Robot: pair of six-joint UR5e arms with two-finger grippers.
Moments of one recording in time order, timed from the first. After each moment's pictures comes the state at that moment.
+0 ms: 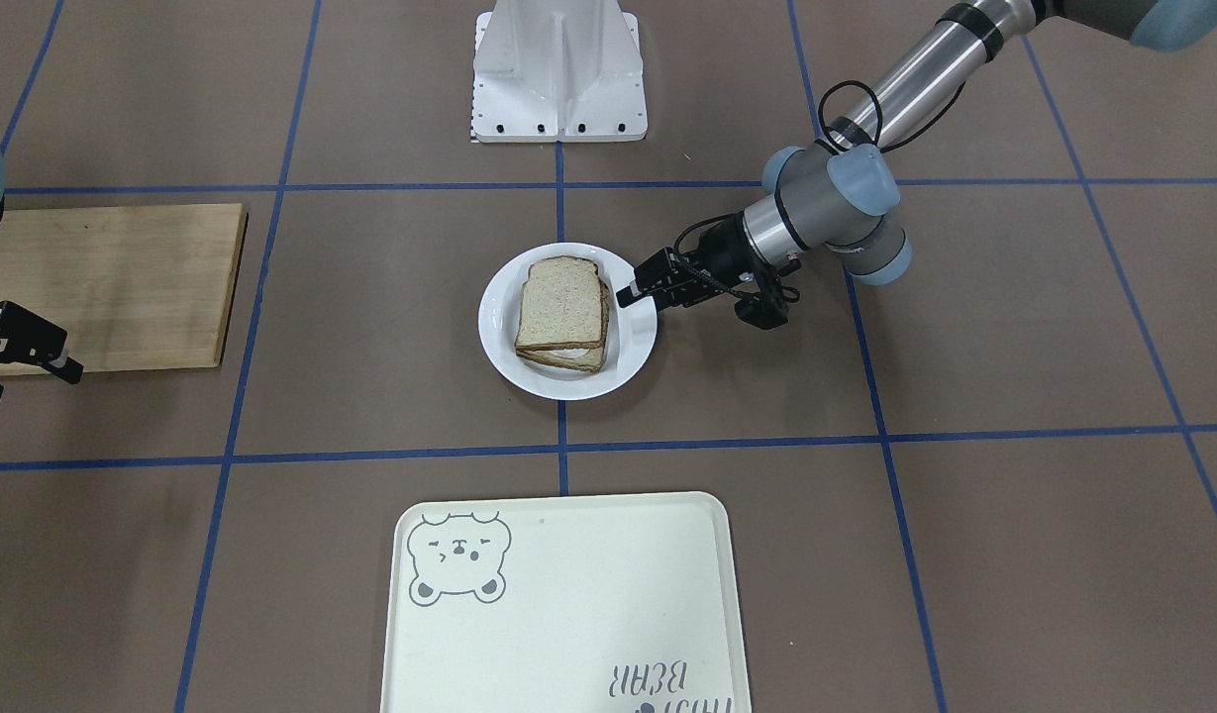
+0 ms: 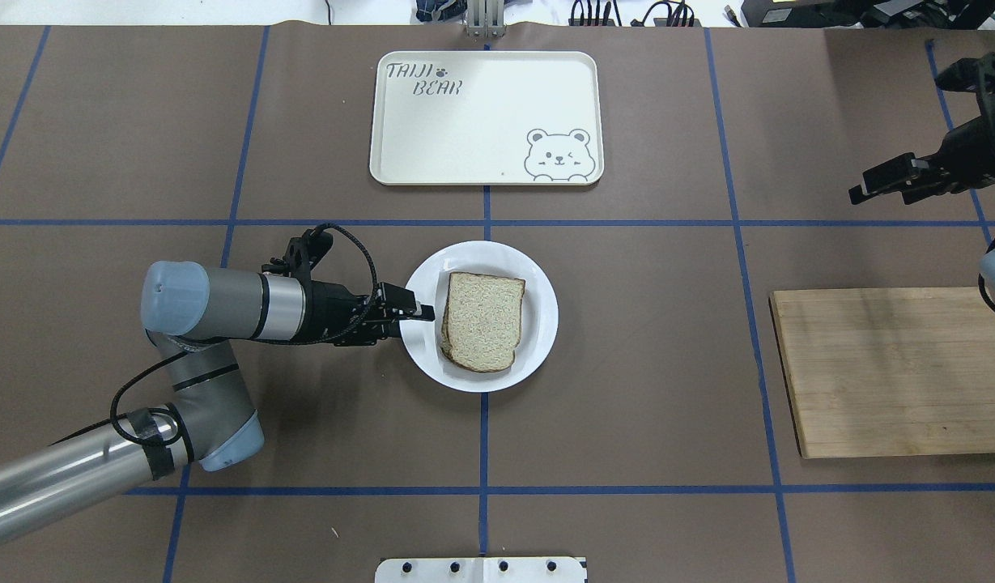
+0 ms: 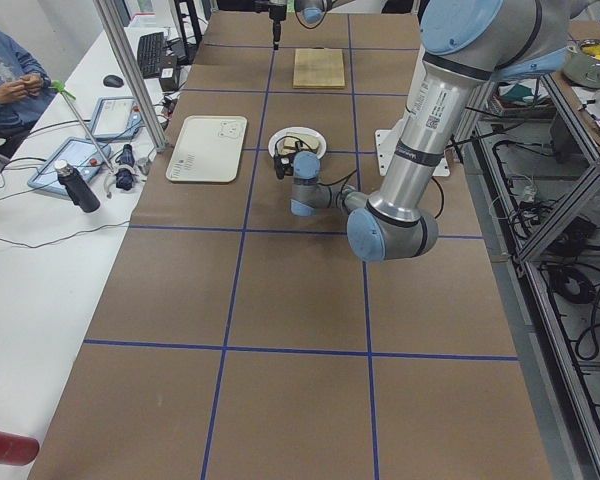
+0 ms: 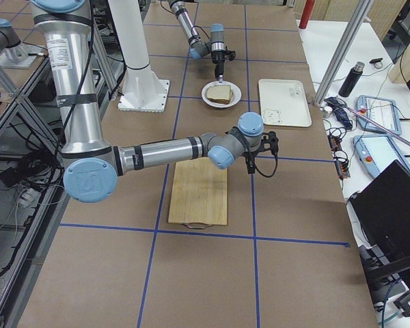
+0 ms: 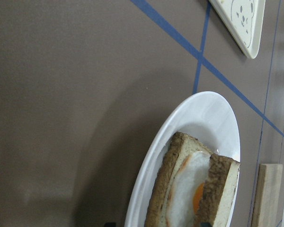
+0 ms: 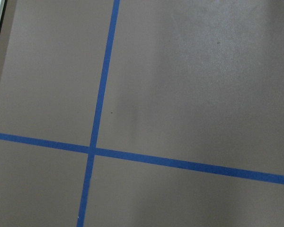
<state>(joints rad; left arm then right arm) -0.52 -2.07 -1.24 -3.09 -1.96 -1.80 1.18 -1.45 1.60 -1.02 2.38 0.66</state>
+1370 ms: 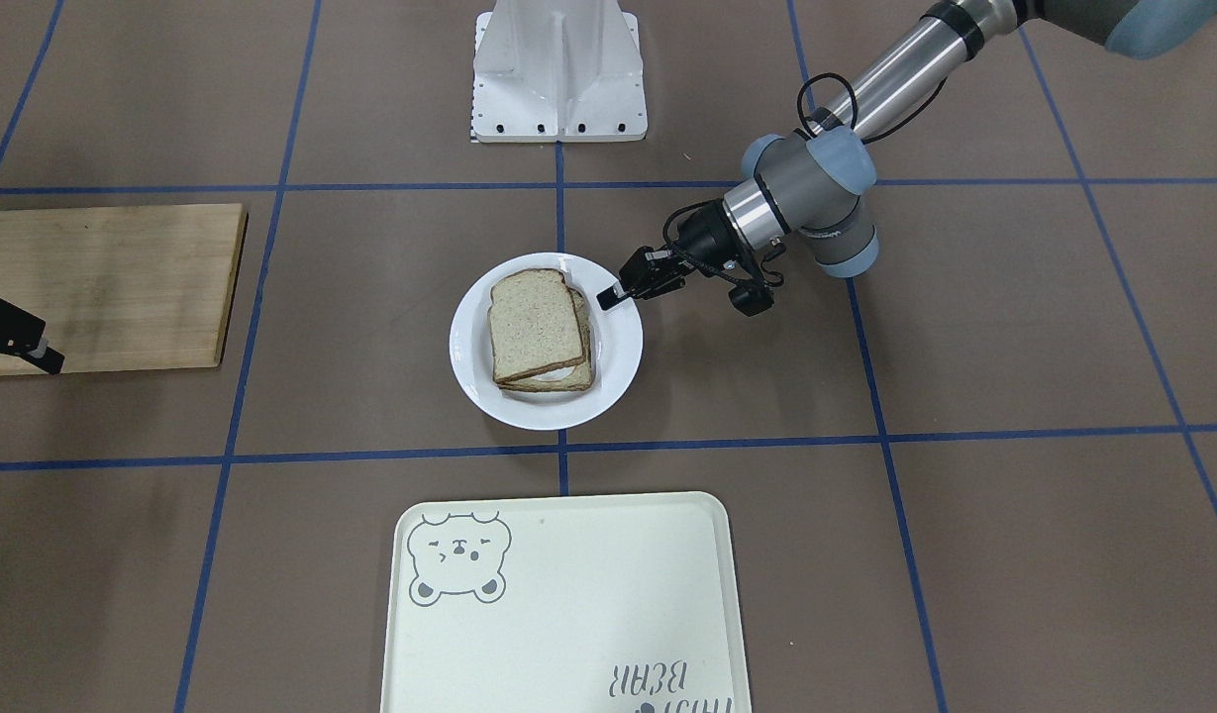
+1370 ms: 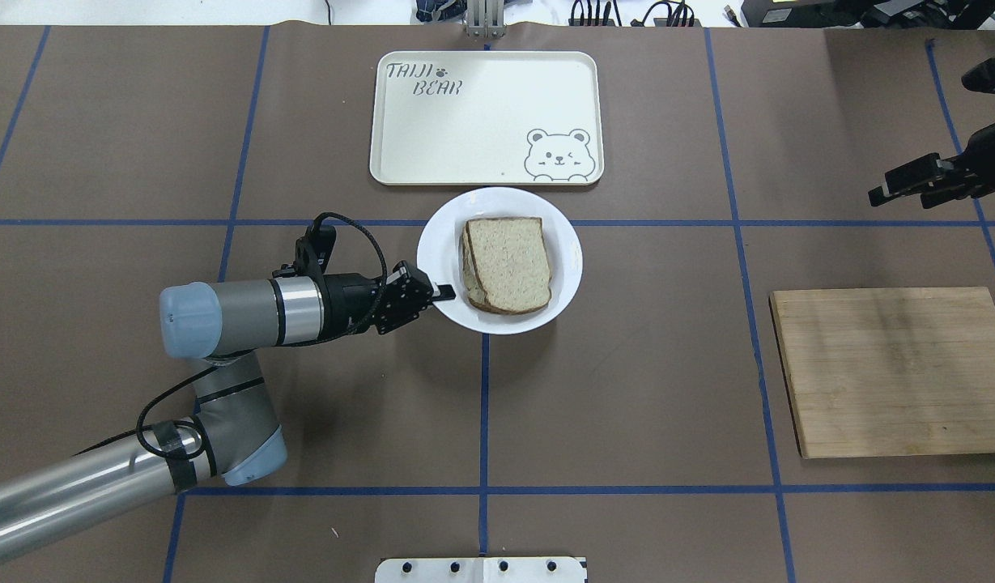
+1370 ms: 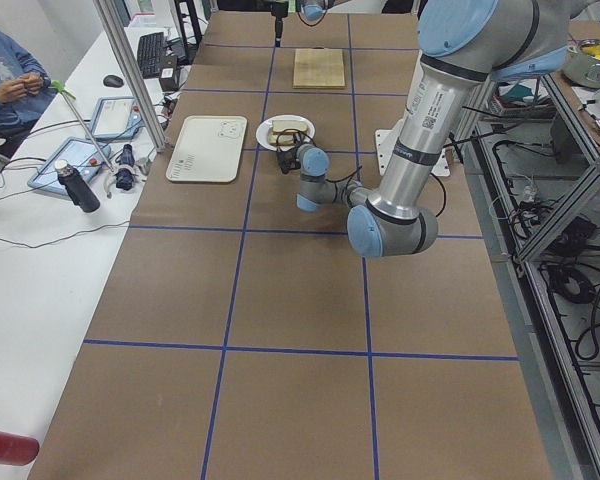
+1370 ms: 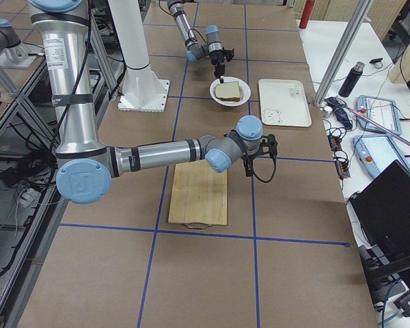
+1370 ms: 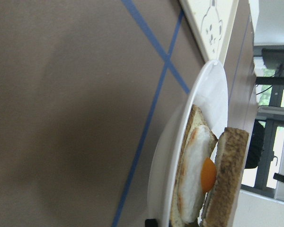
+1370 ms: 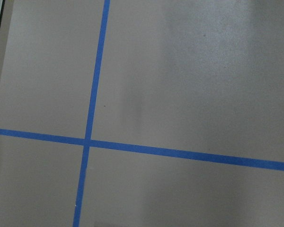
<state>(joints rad) -0.49 -2.12 -1.24 -3.20 -1.70 -2.02 1.22 -1.48 1.61 -1.02 2.43 0.65</state>
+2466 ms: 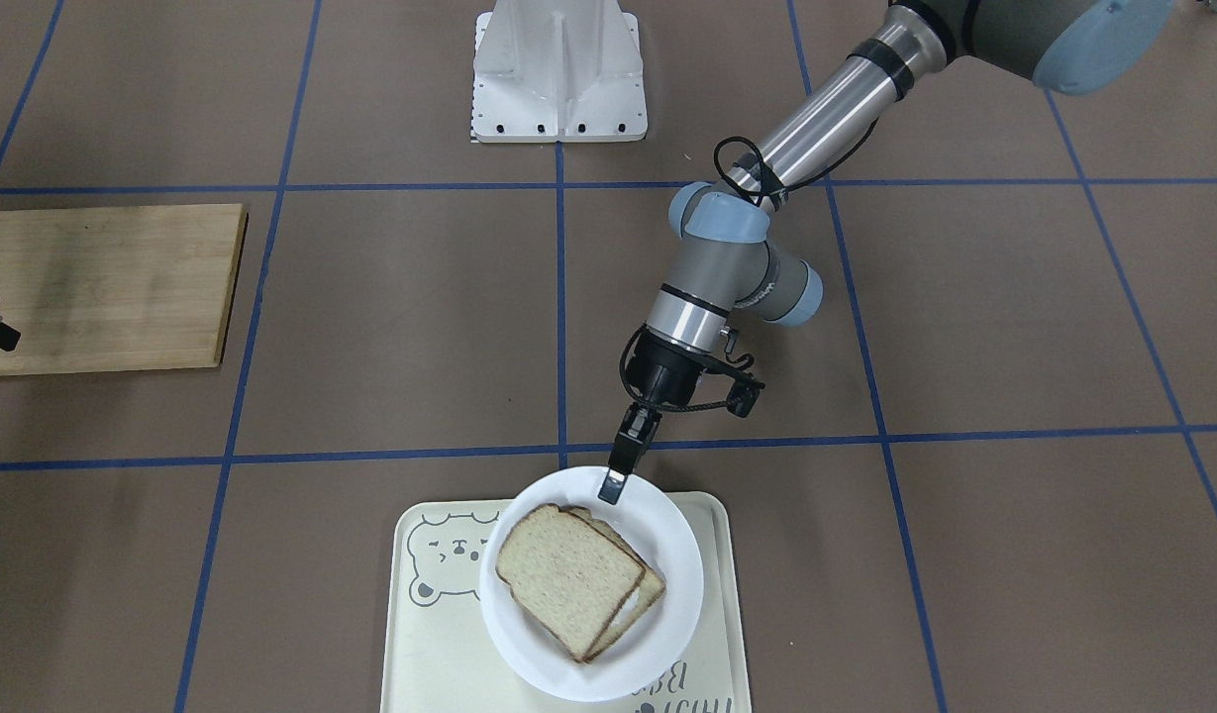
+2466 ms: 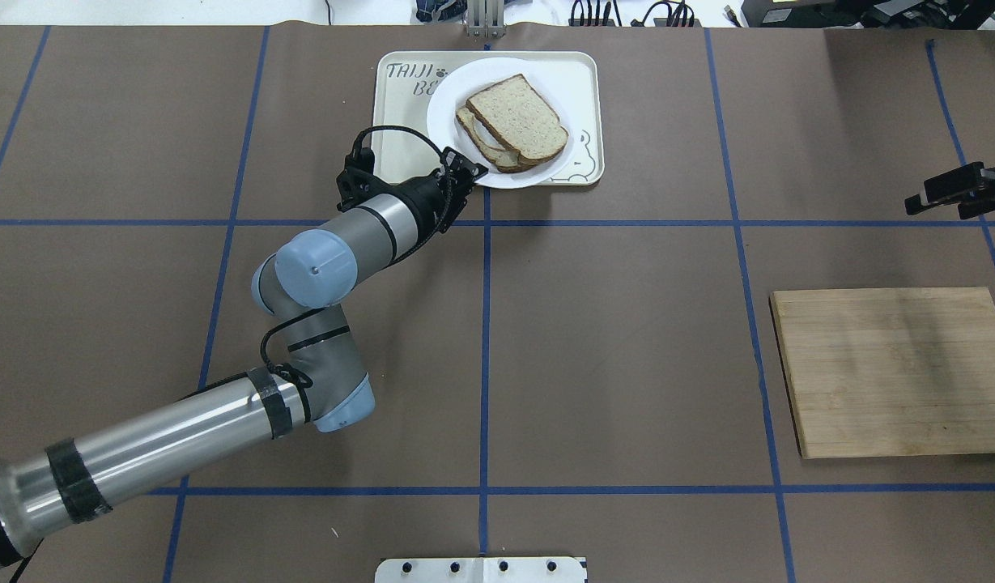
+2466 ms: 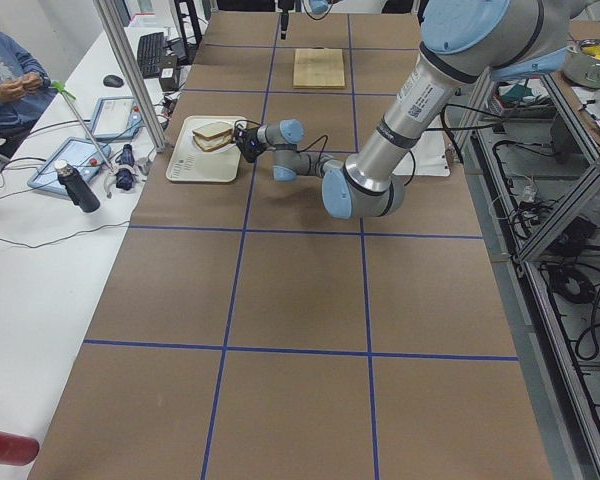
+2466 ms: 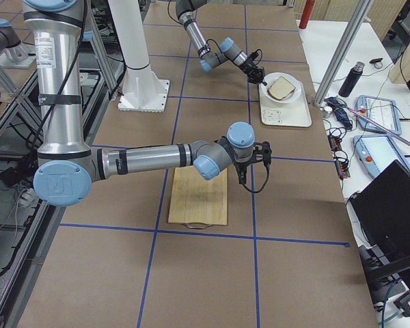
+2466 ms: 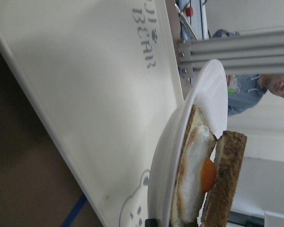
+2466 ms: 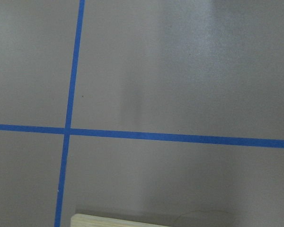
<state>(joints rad) -0.58 -2.41 -0.93 -2.83 -1.24 -2.32 1.25 -1.56 1.66 -1.02 2.43 0.65</state>
